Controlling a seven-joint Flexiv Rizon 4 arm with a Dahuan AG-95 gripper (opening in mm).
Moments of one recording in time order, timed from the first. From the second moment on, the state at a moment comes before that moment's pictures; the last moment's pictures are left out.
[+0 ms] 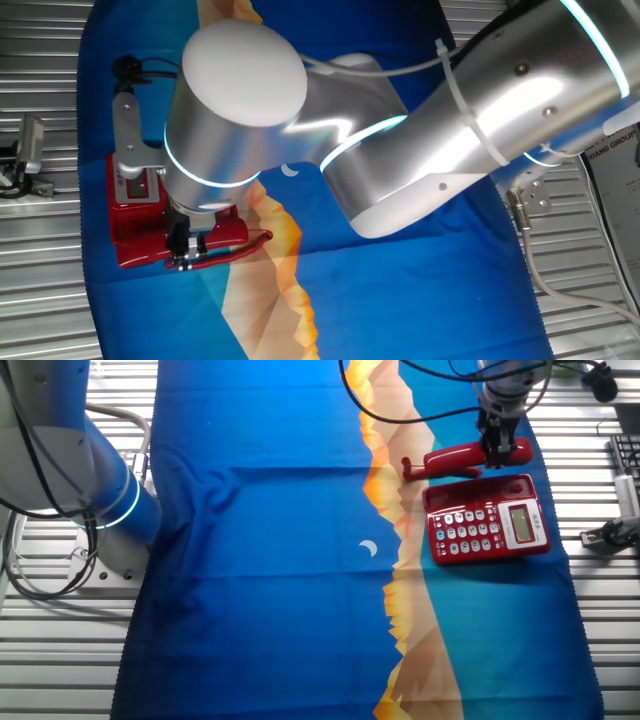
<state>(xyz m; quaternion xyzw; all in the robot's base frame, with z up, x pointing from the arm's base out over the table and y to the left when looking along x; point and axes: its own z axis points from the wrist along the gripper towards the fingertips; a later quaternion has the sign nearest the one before) 0.661 0.122 0.098 -0.04 0.99 0.02 0.09</state>
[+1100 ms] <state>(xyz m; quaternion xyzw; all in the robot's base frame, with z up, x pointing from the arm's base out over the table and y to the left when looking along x) 0.668 0.101 0.093 -0.06 0.99 0.01 0.09</state>
